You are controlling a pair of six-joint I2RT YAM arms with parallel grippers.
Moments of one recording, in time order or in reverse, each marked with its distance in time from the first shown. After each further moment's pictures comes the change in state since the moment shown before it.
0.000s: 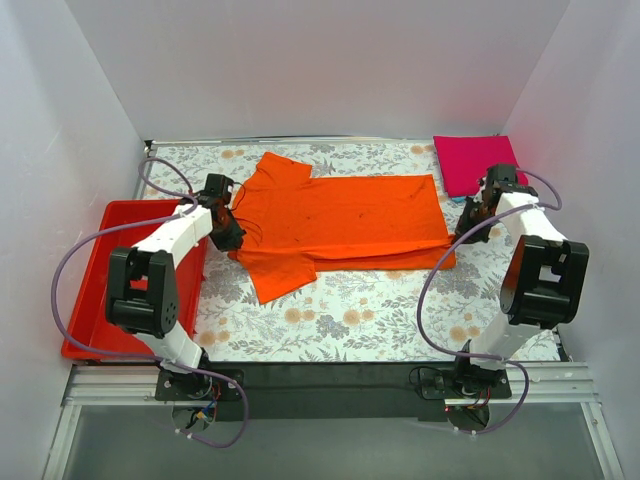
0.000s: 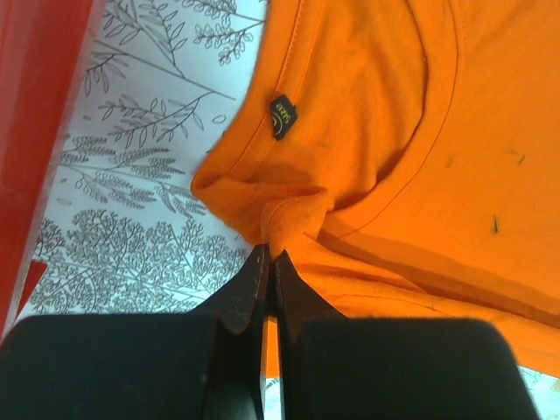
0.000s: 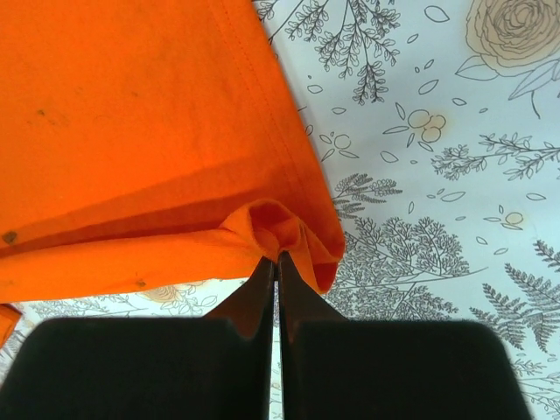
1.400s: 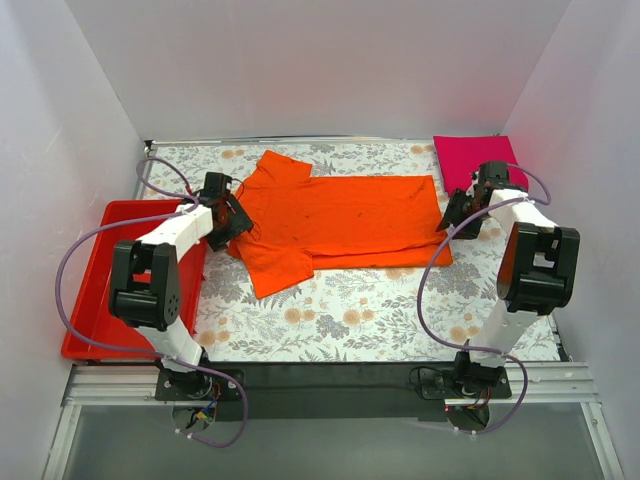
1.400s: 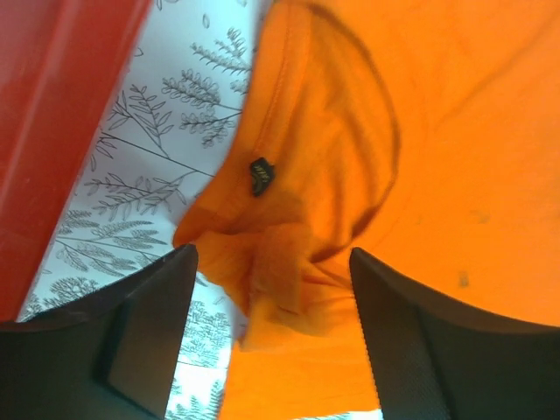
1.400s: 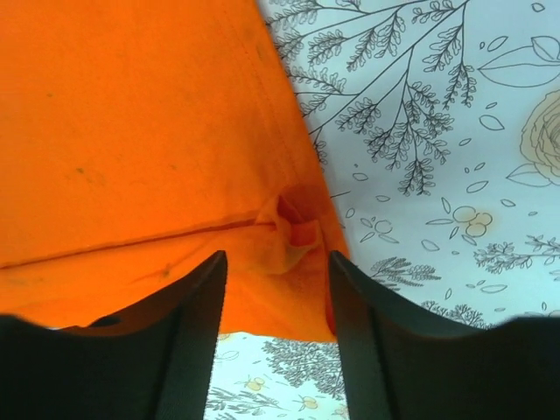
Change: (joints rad) left arm 0.019 0.064 -0.009 0.158 -0.037 -0.023; right arm 0.028 0.121 0.028 0.150 -0.039 0.024
